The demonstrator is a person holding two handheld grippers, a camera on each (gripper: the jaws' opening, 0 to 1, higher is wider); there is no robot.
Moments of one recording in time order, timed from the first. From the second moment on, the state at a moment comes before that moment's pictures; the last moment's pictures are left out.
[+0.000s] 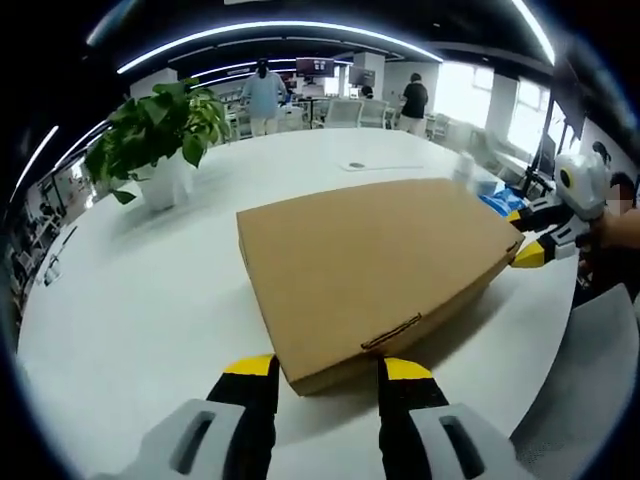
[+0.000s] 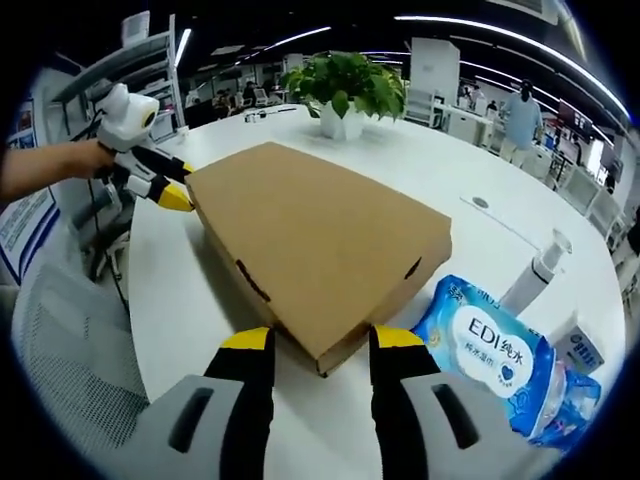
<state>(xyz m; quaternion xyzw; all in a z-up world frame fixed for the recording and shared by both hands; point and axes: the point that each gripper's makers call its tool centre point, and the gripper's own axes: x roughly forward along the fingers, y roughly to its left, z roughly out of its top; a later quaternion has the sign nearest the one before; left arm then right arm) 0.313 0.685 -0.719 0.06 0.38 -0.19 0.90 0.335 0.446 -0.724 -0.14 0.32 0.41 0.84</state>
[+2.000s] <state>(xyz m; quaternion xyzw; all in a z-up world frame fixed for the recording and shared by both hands) 0.314 0.667 -0.686 0.05 0.33 -0.17 0.93 0.347 0.386 -0.691 -0.10 0.29 0.35 0.88</state>
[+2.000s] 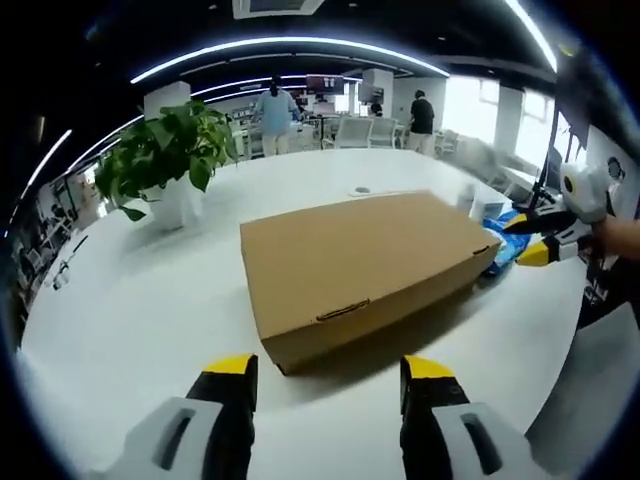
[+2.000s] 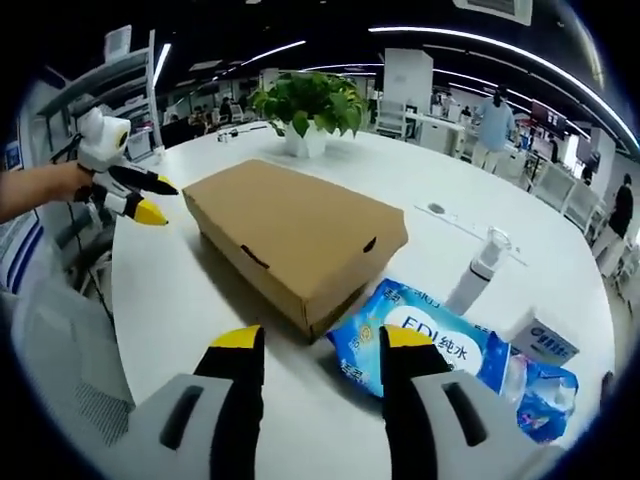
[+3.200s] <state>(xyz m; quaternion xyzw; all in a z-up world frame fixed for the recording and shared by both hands) 0.215 0.615 -0.649 0.05 0.26 -0.22 0.94 0.235 0.264 -0.671 -0.09 0.27 0.27 0.92</state>
